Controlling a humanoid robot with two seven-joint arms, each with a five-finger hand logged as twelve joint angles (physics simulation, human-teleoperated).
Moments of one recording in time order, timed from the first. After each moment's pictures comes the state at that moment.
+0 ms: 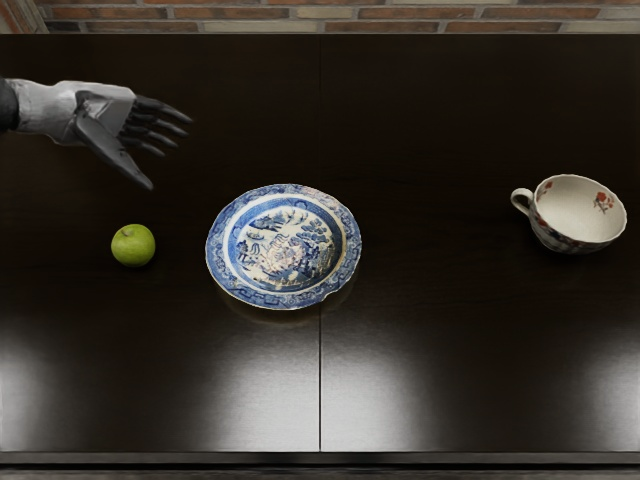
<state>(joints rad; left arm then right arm) -1.43 0.78 0.07 -1.01 0.21 -0.61 0.19 -0.09 0.00 -0.04 0.24 0.09 -0.02 0.02</state>
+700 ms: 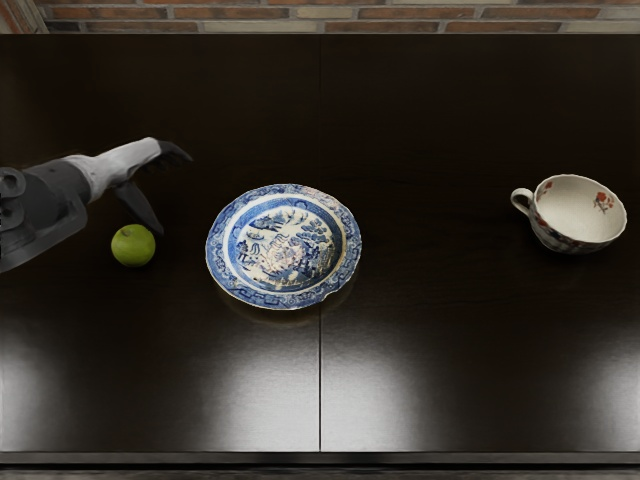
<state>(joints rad) -1.51 0.73 0.49 -1.53 0.65 0.35 0.20 -0.10 0.00 -0.03 0.23 0.09 -0.02 0.02</state>
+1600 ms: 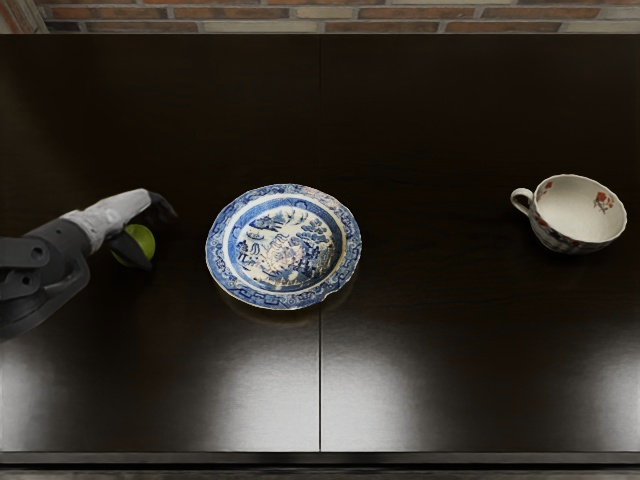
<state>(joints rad) -1.42 0.67 0.64 -1.52 0.68 0.54 0.20 -0.10 0.00 -0.03 0.23 0.09 -0.02 0.02</state>
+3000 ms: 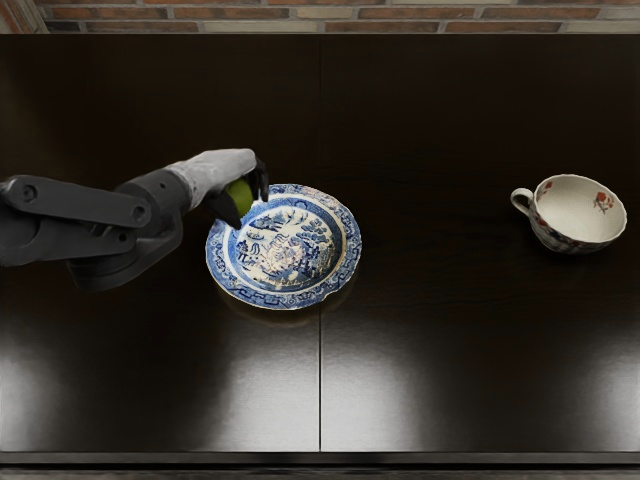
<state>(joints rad) -1.68 0.37 0.70 -1.51 0.61 0.52 0.21 -0.10 0.00 -0.03 0.23 0.09 -0.02 0.02</state>
